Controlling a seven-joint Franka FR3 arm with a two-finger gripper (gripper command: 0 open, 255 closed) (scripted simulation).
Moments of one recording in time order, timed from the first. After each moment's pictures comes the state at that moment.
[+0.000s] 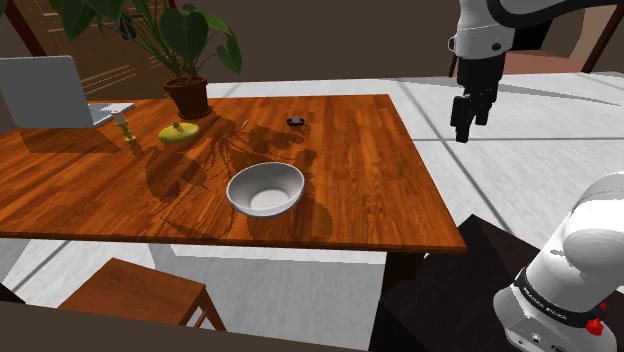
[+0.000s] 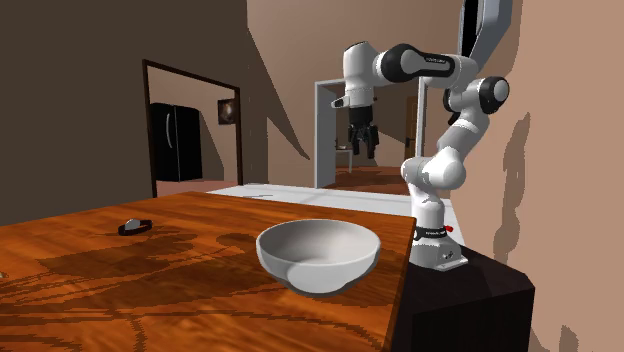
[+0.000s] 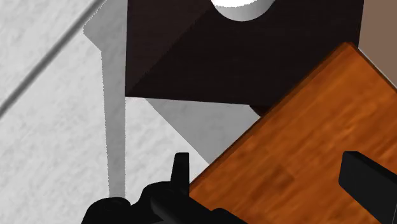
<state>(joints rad) 0.01 -0.80 0.03 -2.44 -0.08 1.48 -0.03</state>
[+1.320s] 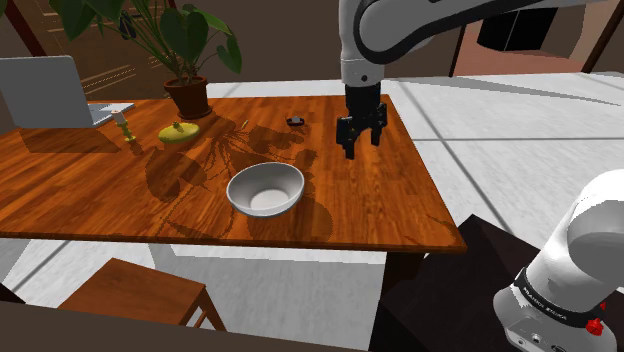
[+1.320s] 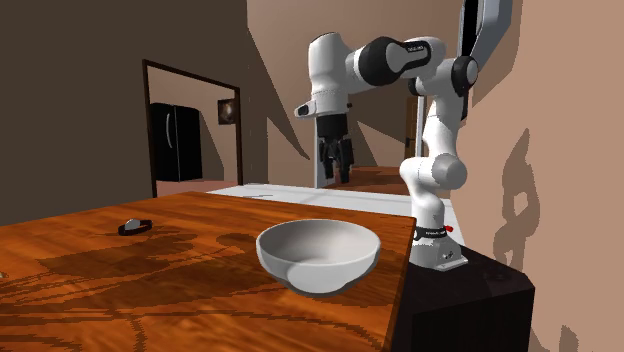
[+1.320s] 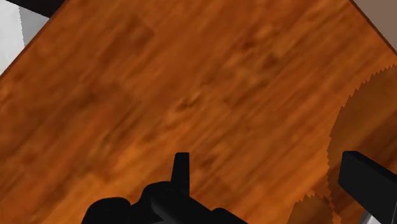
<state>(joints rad) 0.09 -0.25 0.23 -2.14 0.09 1.80 0.23</state>
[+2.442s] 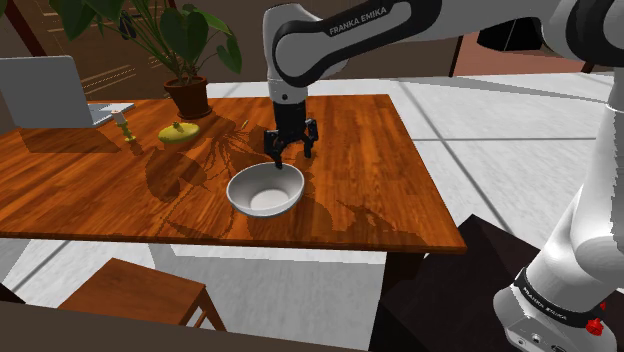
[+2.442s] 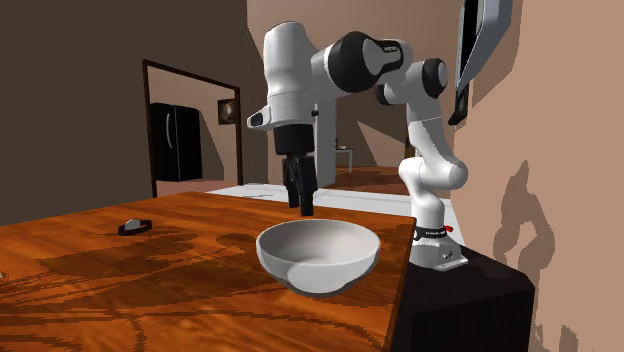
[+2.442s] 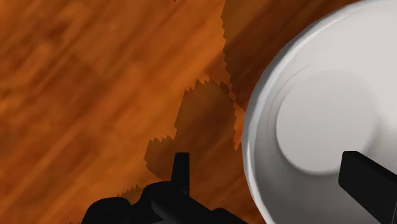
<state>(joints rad) 0.16 0.23 0.31 -1.69 0.02 1.89 0.41</state>
